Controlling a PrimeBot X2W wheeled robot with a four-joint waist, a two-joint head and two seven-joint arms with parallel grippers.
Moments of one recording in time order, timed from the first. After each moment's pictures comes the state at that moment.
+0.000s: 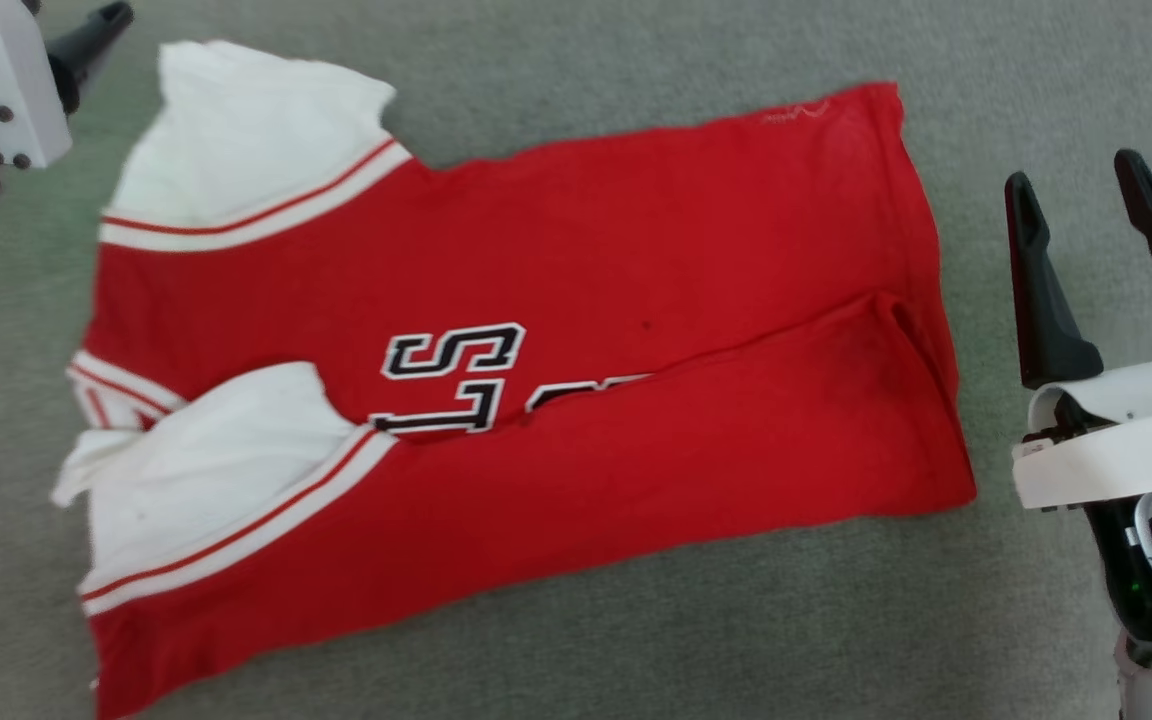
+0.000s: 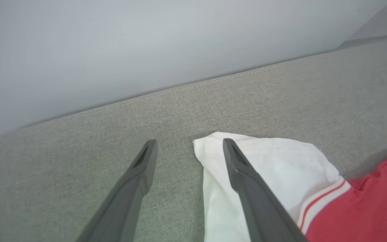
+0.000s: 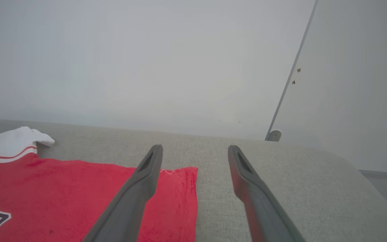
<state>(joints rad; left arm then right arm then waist) -1.36 0.76 -0.95 0.73 -1.17 -0.07 0.40 -0.34 -0.12 0.01 -0.27 0.17 0.13 0.12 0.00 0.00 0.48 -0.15</state>
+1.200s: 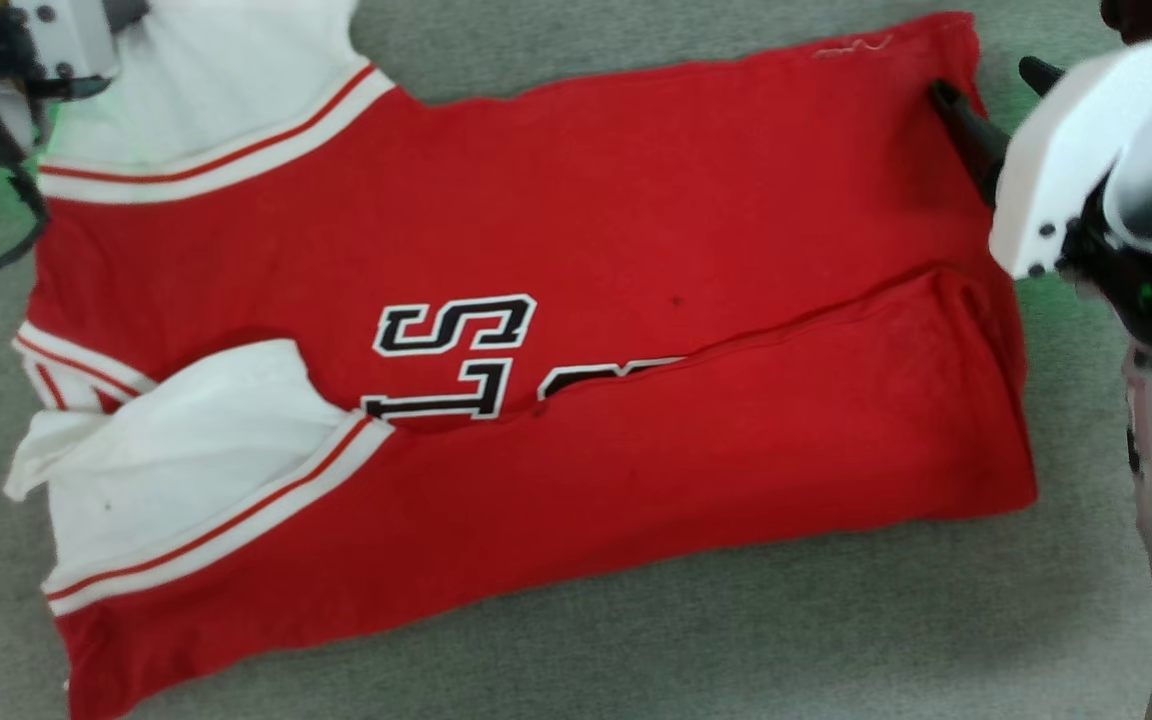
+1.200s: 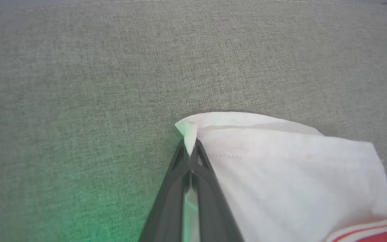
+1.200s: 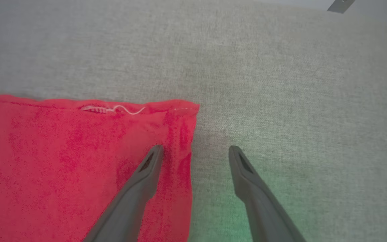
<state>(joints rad) -1.48 0.61 -0.96 0.91 -1.26 -0.02 0.69 -0.84 -0.16 0.06 0.17 0.25 0.13 0.78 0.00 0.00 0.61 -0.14</state>
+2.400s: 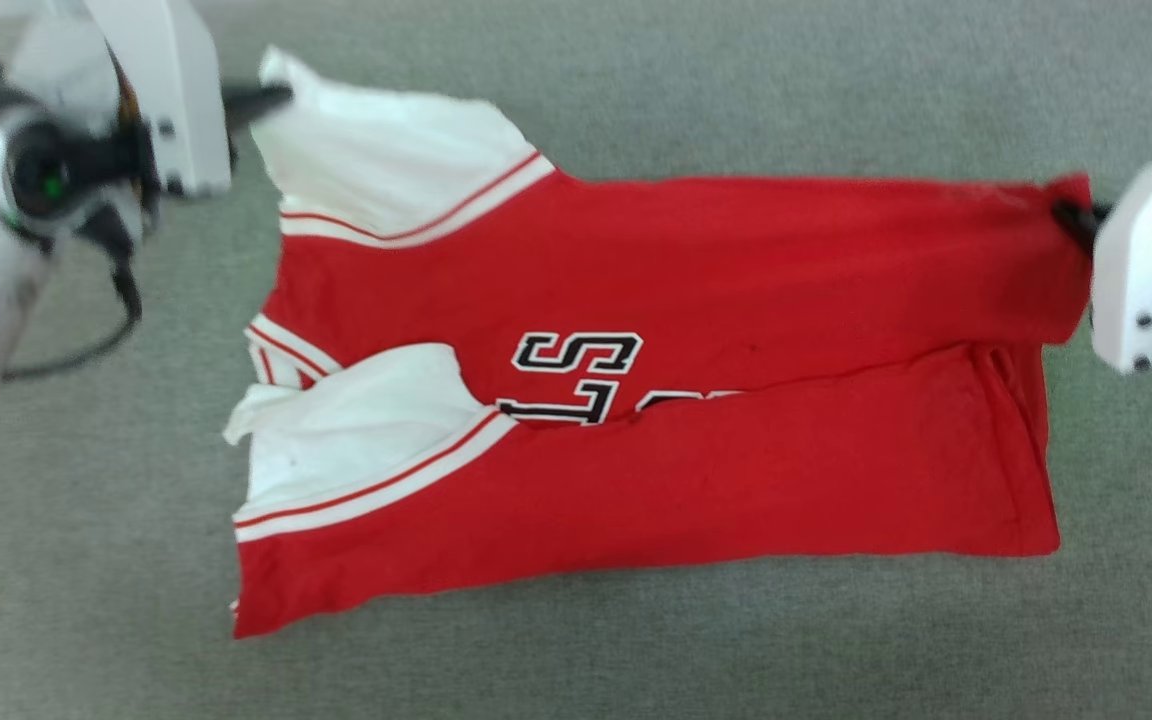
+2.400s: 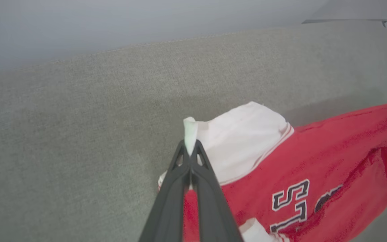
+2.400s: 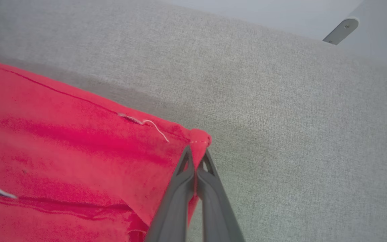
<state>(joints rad) -1.35 0.64 -0.95 0.69 -1.32 -0.09 0.66 -0.74 -0.40 0.14 0.17 0.42 0.13 0.88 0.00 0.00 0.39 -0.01</state>
